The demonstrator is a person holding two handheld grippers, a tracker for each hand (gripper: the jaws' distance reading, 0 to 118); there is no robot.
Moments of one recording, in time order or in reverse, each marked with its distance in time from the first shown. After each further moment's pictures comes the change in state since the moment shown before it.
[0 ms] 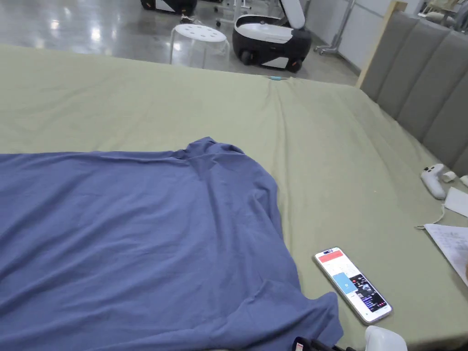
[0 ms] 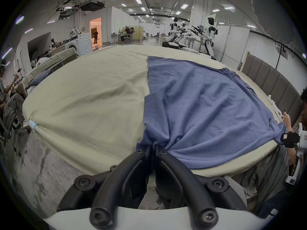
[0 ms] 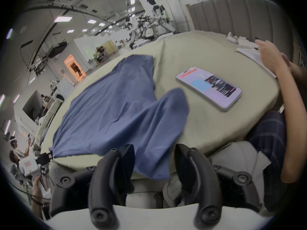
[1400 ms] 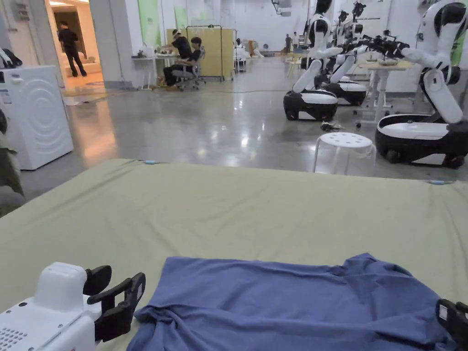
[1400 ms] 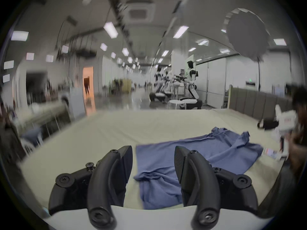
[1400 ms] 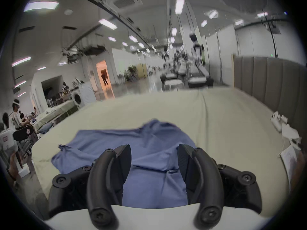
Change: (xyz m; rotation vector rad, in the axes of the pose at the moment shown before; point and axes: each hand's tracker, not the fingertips) left arm 0.044 0.143 0.043 0.577 -0.050 -0.215; right arm -0.082 0.184 -0.059 0.437 0.173 0.336
